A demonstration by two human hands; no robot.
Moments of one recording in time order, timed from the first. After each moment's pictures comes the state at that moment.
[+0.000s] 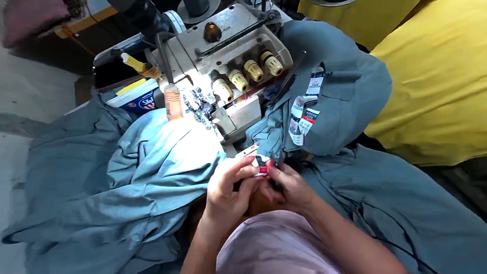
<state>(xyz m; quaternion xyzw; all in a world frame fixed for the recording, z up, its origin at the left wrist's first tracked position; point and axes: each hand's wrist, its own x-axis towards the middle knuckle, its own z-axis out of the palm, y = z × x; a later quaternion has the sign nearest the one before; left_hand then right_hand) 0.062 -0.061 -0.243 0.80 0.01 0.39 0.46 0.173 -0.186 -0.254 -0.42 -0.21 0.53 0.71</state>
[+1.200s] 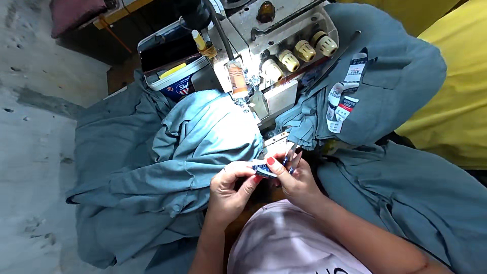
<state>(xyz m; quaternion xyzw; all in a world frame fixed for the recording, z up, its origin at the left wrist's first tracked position) -0.008 -0.038 -0.240 0.72 0.07 0.36 0.59 0.108 -0.145 -0.251 -0.51 -0.31 0.25 0.76</state>
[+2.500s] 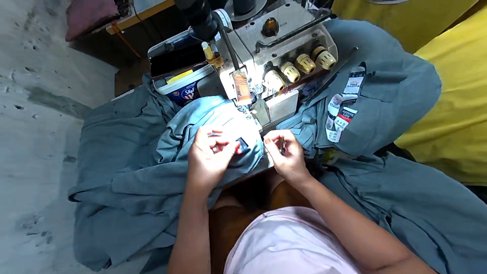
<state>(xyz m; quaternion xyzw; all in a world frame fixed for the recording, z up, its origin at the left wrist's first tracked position) 0.009 0.007 -0.204 0.78 0.25 0.34 0.47 0.147 -0.109 -0.289 -0.61 -0.36 0.10 0.70</state>
